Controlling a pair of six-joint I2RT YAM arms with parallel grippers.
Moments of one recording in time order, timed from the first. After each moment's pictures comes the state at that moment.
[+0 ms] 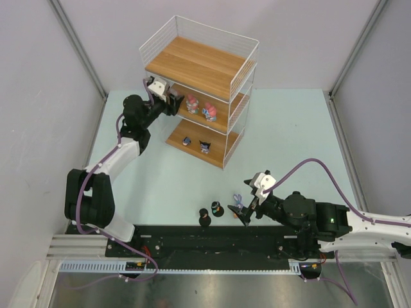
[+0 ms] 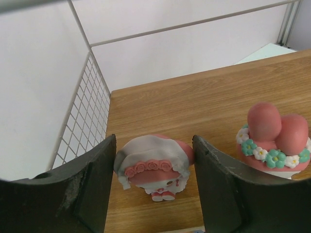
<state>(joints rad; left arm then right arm) -0.20 1.54 1.08 0.55 0.40 0.14 1.46 0.60 0.68 -0.27 0.48 0.03</state>
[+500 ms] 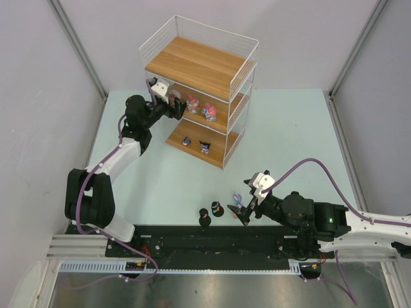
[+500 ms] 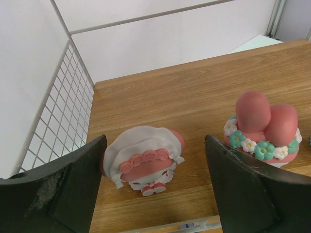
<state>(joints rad) -0.21 1.54 1.08 0.51 0.41 0.13 1.46 0.62 0.68 -0.27 0.49 0.03</state>
